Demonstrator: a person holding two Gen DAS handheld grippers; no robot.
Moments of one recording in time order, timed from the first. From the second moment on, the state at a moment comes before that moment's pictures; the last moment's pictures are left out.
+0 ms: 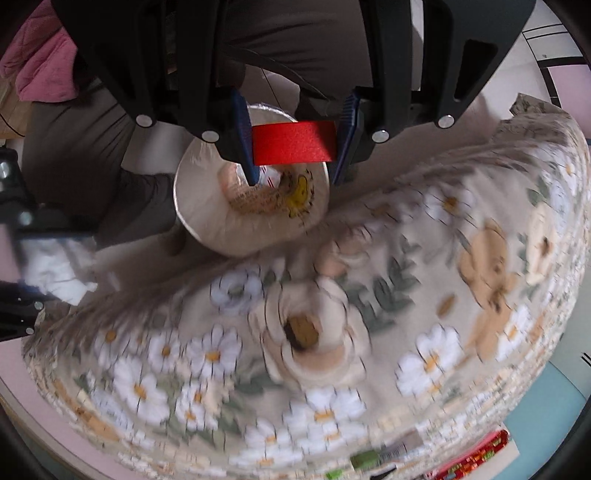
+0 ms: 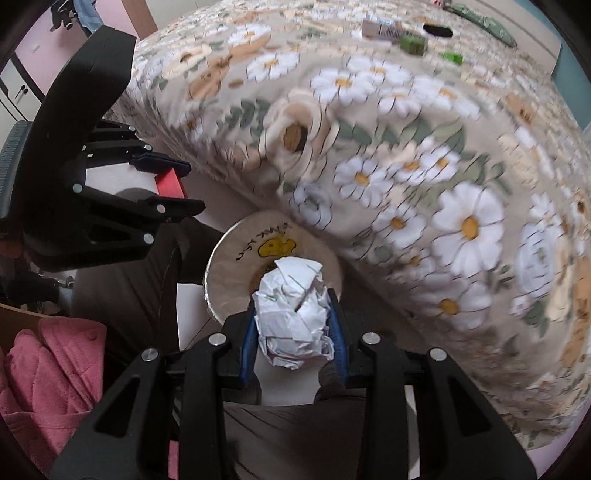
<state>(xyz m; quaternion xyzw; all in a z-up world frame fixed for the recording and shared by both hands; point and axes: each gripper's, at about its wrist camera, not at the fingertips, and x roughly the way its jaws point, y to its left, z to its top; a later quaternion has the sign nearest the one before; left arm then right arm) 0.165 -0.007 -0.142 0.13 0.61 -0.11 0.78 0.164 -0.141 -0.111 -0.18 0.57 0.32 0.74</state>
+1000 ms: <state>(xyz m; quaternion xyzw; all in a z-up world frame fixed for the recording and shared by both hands) 0.174 -0.009 -0.306 0.10 0.70 -0.10 0.70 0.170 -0.107 -0.291 -0.15 0.67 0.32 0.65</state>
